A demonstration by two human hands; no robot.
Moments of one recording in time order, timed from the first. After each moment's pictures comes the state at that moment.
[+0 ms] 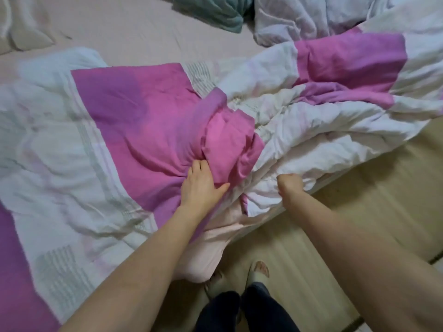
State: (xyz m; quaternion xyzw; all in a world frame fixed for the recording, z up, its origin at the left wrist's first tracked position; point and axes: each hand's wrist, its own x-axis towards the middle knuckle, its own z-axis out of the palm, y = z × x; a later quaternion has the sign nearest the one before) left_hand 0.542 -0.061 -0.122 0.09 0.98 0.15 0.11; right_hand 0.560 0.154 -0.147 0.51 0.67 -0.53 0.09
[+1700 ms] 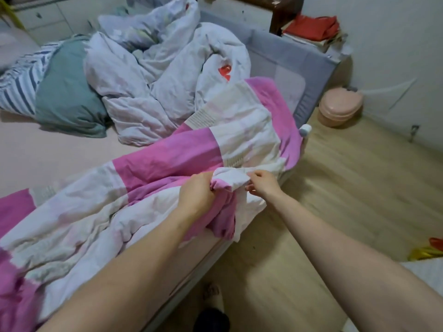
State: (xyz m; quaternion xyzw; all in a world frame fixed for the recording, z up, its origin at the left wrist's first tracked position) left_hand 0.462 0.511 0.022 0.26 0.96 0.12 0.04; right_hand 0.516 0.689 -0.008 0.38 0.68 -0.62 0.01
